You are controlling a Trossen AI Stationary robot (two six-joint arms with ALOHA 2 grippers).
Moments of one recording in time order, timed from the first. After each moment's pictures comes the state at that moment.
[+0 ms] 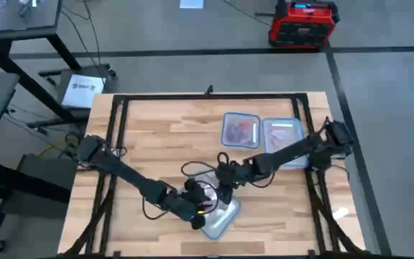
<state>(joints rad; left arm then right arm) -0.49 1.91 1.05 0.05 -0.47 -0.67 0.26 1.78 1.08 -0.18 0.01 0.71</state>
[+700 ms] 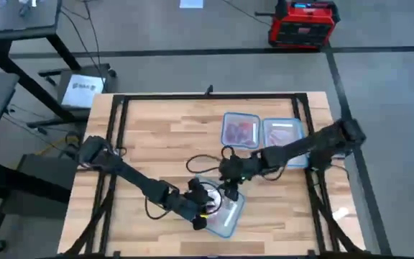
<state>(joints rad) -0.49 1.87 1.12 0.01 -0.44 -0.48 0.24 1.56 1.07 -0.29 0.01 0.53</state>
